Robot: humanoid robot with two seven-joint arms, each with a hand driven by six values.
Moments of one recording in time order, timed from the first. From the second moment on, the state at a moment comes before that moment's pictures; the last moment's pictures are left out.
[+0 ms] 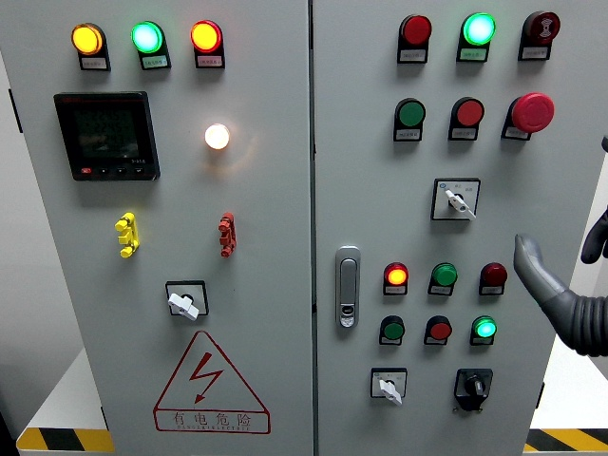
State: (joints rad) left arm -0.01 -0.09 0.00 -0.14 -0.07 -0.02 -0.07; right arm 0.49 0.14 1.46 2.06 -2.78 0.02 -0.37
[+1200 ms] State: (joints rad) left arm -0.01 -0.09 0.00 -0.14 -0.07 -0.02 -0.07; right arm 0.69 0.15 1.47 1.81 -2.58 0.07 -0.44
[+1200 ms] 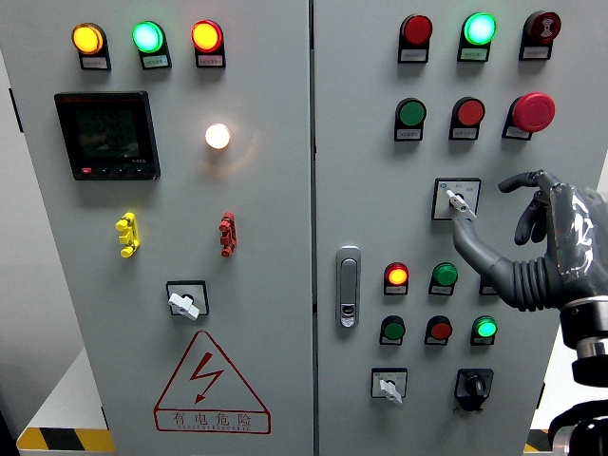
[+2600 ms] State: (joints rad) left arm -0.01 -0.09 0.00 -0.14 -0.07 -0.02 -0.07; right arm 0.80 0.15 1.51 1.62 -2.57 0.08 -0.44
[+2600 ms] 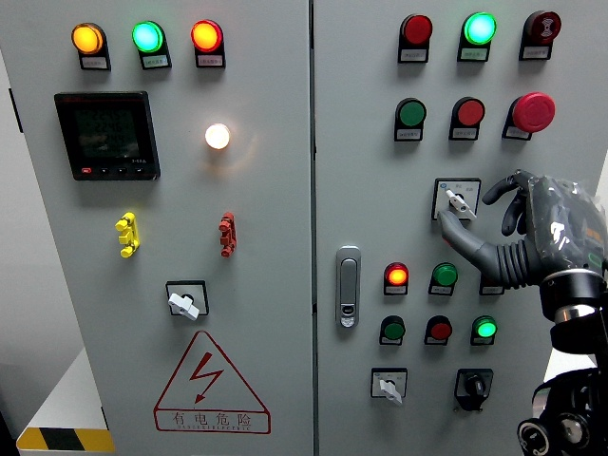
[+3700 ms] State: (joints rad) left arm -0.01 -0.09 0.00 -0.14 -0.07 -0.02 -0.07; right arm 0.83 0.15 1.49 1.56 -2.58 0.07 -0.44
